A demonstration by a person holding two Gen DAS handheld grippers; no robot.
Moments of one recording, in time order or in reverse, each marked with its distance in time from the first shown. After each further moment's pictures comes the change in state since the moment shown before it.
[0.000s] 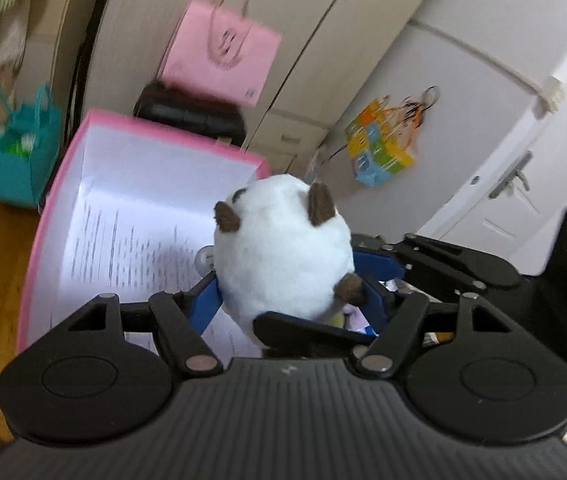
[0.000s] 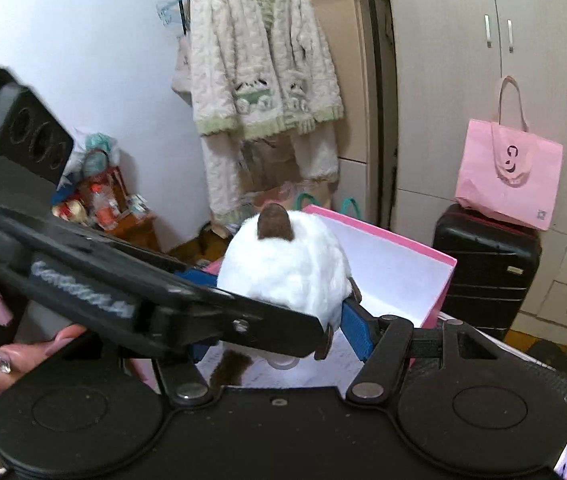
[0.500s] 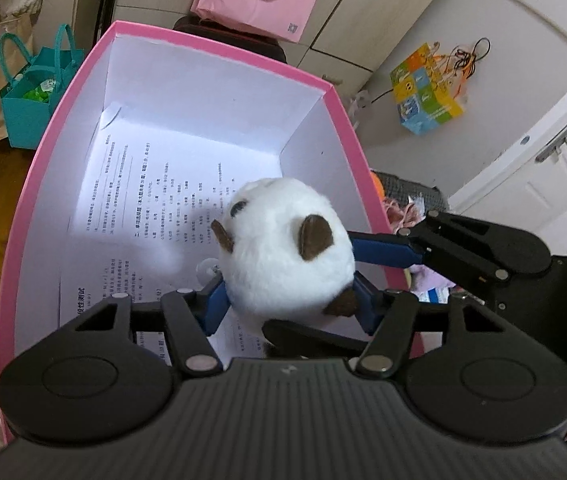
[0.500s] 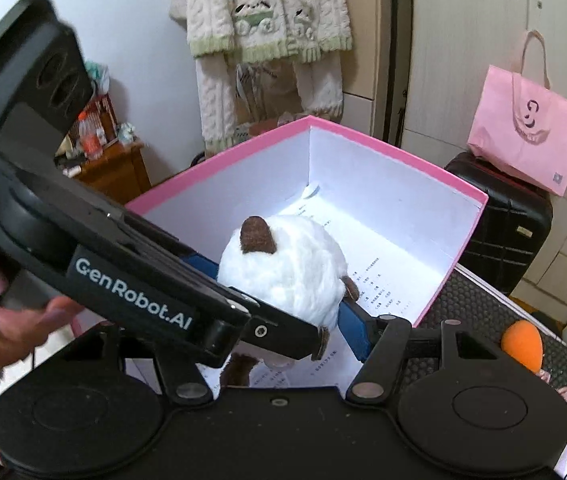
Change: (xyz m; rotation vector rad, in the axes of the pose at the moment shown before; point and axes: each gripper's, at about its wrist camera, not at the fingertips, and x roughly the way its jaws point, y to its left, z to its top) left arm 0.051 0.037 -0.012 -0.017 0.165 0.087; right arm 0.052 -0.005 -0.021 -0.074 0.185 -0.014
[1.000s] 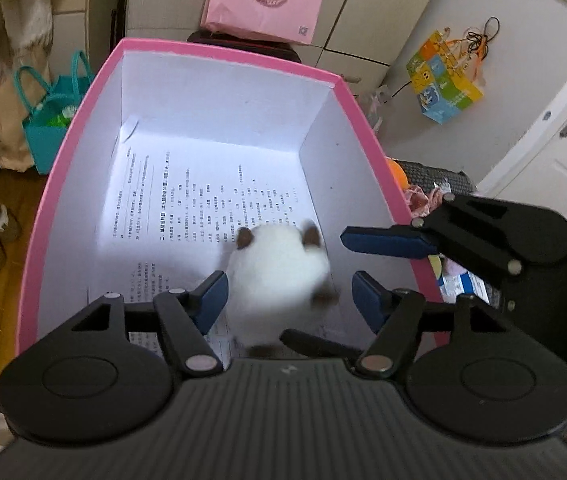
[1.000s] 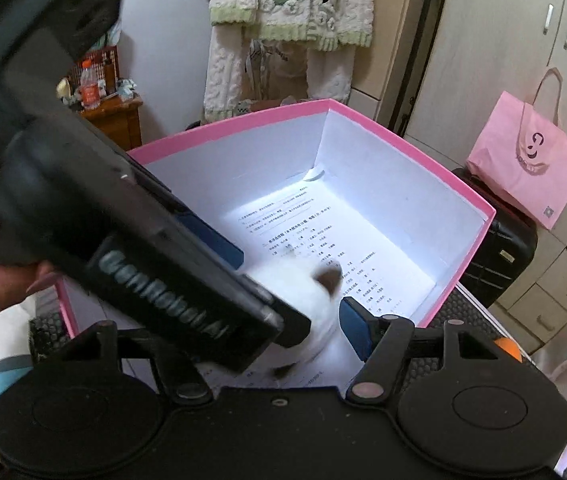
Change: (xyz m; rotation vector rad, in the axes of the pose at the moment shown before) left arm -0.008 -0.016 -0.013 0.086 -0.030 0.118; right arm -0.001 0.014 -0.006 -0.106 0.030 -0.045
